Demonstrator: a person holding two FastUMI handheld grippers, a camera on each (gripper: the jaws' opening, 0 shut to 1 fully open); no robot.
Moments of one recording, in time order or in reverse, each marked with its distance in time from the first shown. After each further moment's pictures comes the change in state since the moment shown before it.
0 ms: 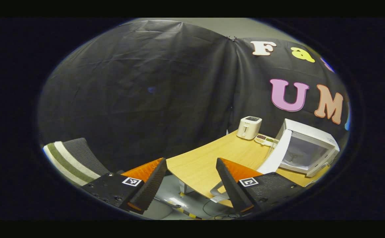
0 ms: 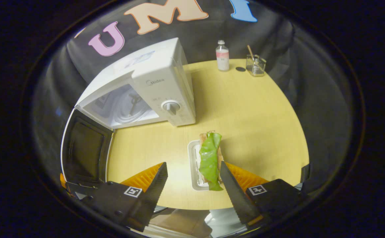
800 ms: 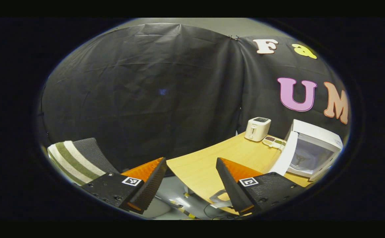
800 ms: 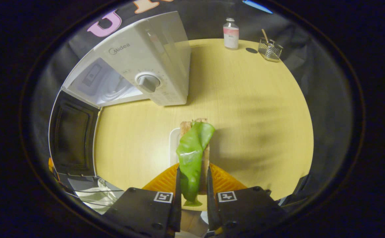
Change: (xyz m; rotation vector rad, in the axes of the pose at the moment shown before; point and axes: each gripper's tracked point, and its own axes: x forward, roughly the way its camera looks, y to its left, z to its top) left arm -0.006 -0.020 0.009 0.032 -0.021 0.104; right arm 0.042 -0.027 -0.017 -0.097 0.151 0.022
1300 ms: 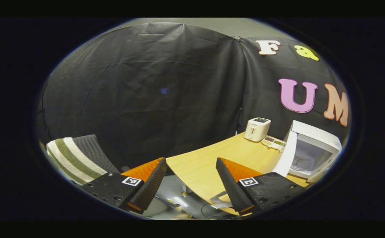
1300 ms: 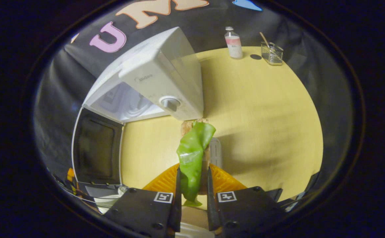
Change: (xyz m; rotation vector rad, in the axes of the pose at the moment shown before) left arm -0.004 0.001 -0.006 -0.032 0.013 0.001; right arm -0.044 0.042 0.027 0.109 -0.095 0.213
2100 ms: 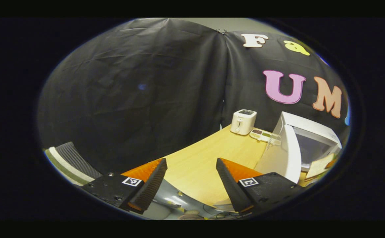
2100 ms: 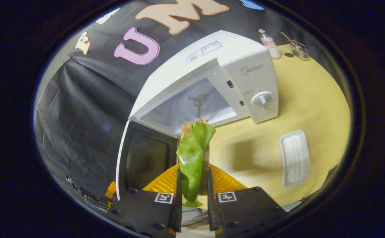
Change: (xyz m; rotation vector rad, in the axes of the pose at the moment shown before) left arm 0.062 -0.019 -0.004 0.088 0.071 -0.197; right arm 0.030 0.189 -0.007 0.100 -0.161 0.262
